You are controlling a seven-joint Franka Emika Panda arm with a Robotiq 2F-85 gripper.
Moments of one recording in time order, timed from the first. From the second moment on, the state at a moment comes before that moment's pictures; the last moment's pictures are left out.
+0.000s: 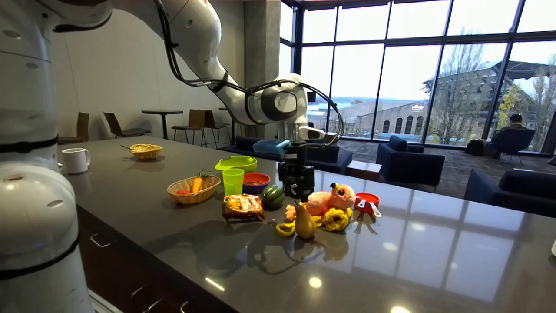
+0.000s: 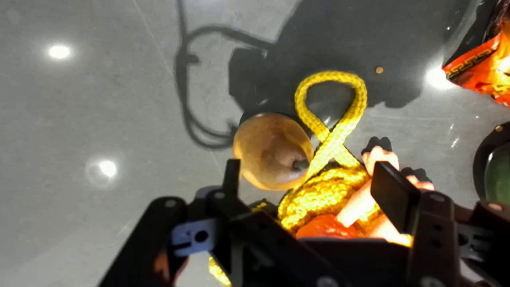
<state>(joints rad) -0.23 0.07 -0.26 -2.16 -0.18 2.23 0.17</state>
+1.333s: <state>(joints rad) -0.23 0.07 -0.26 -2.13 -0.18 2.21 0.19</state>
